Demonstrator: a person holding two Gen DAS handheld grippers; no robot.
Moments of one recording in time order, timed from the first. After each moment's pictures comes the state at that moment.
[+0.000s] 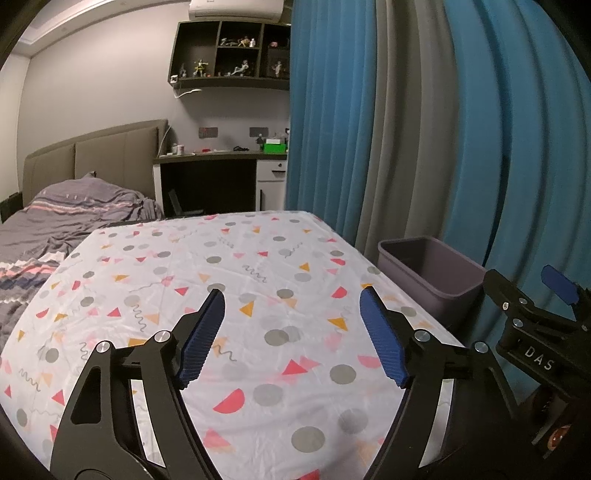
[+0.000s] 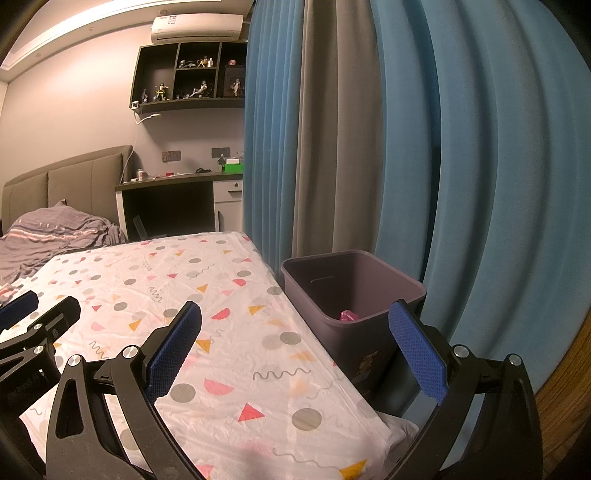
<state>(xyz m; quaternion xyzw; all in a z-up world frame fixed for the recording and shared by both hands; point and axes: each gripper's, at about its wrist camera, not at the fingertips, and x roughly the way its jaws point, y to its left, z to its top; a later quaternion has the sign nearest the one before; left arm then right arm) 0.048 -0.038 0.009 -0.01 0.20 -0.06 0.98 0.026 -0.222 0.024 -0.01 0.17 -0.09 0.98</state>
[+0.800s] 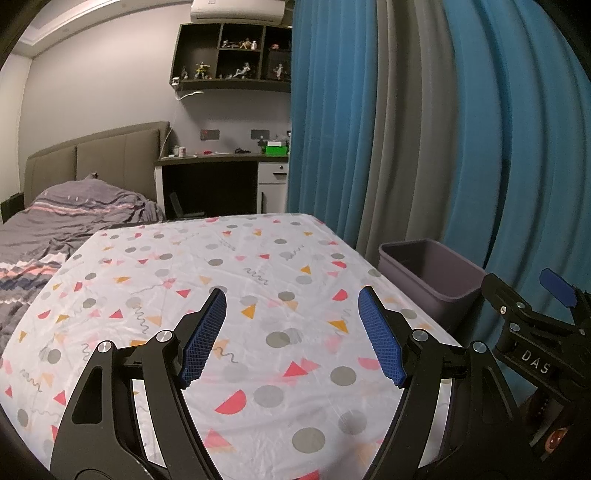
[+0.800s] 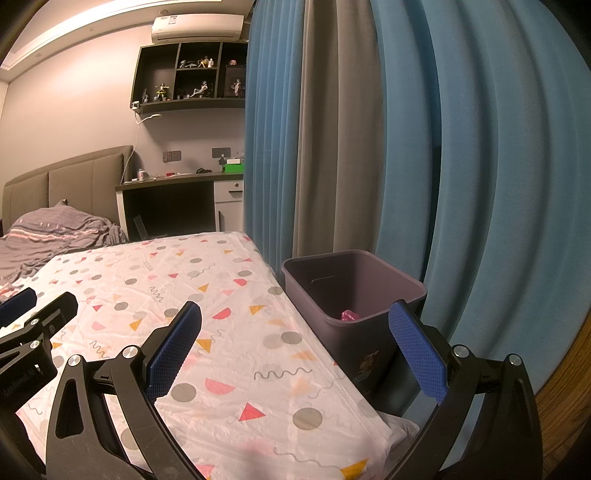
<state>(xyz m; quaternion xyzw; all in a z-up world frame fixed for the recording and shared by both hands) 0.046 -0.036 0.010 -0.01 0.20 -0.06 0.98 0.026 -0.222 0.025 -0.01 0.17 -0.09 0.98</state>
